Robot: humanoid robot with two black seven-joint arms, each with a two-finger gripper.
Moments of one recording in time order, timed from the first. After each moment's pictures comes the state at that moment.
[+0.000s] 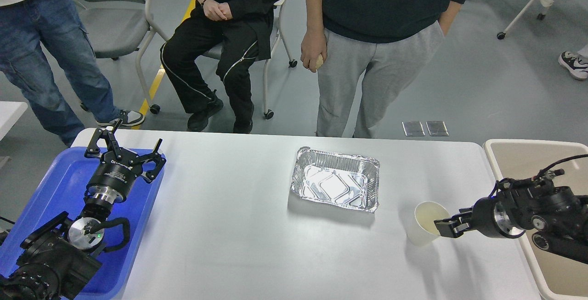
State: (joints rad) left arm -0.56 0.27 -0.94 -0.27 -0.14 -0.79 -0.32; right arm 1.06 -0.76 -0.32 1.24 -1.47 0.16 0.03
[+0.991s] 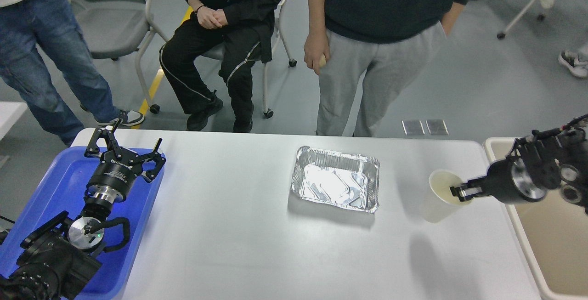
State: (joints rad) left arm -0.56 0.27 -0.94 -0.27 -0.14 -0.79 -0.32; right arm 1.42 -0.97 -0.31 1.44 -1.27 0.45 0.04
